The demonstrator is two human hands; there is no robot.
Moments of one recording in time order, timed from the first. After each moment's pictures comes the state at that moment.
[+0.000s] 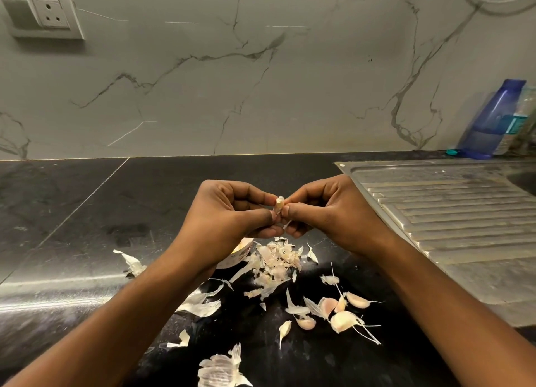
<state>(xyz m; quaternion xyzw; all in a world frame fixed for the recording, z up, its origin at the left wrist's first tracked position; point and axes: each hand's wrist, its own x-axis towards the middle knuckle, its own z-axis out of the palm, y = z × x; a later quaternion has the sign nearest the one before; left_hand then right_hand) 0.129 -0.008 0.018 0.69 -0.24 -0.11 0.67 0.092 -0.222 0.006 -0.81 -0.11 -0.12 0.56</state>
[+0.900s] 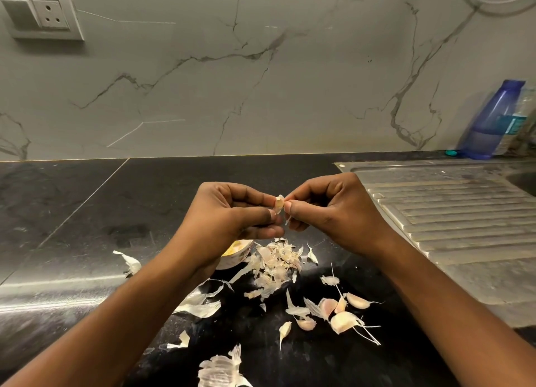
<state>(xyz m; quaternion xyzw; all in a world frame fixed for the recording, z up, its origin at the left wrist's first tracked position) 0.125 -0.008 0.024 0.67 -0.20 -0.16 0.70 0.091 -0.226 0.006 -0.83 -0.15 -0.19 0.50</state>
